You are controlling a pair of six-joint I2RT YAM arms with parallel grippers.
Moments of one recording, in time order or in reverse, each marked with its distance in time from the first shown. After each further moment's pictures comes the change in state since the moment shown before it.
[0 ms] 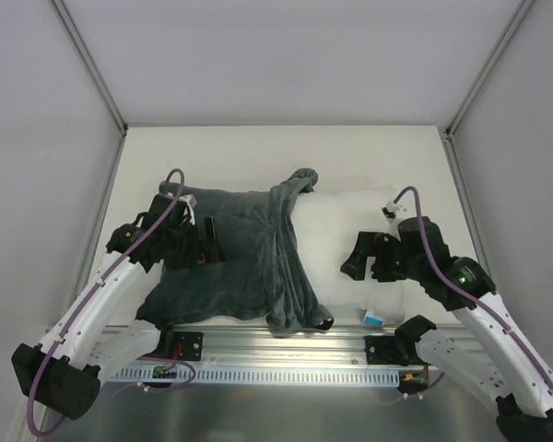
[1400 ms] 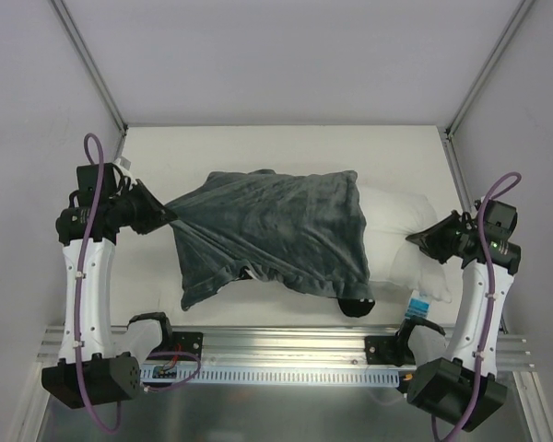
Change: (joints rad) left arm 0.541 0.061 0.286 -0.054 0.254 -0.021; right arm -0.917 0.209 0.043 -0.041 -0.318 0.066
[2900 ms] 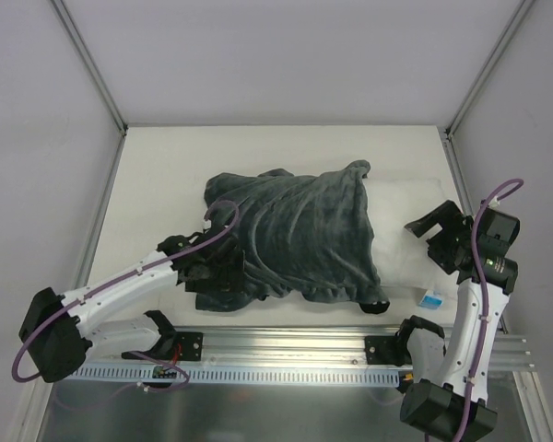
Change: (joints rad) left arm -0.962 0.066 -0.443 0.124 -0.463 -0.211; right arm 0.019 -0.120 -0.032 0.069 0.098 -0.051
